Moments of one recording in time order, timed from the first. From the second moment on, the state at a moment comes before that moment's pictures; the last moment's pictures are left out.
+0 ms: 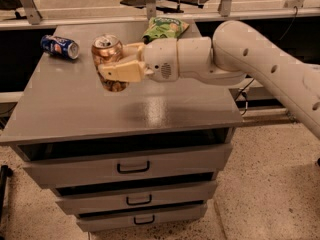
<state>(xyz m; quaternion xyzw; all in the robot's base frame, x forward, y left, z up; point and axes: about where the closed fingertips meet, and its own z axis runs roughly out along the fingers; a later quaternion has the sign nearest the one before) 0.549 0.100 0.959 -0.50 0.56 0.45 0.49</state>
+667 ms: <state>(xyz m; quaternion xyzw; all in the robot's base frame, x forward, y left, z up) 0.591 0.016 1.049 -0.51 0.55 0.34 0.57</state>
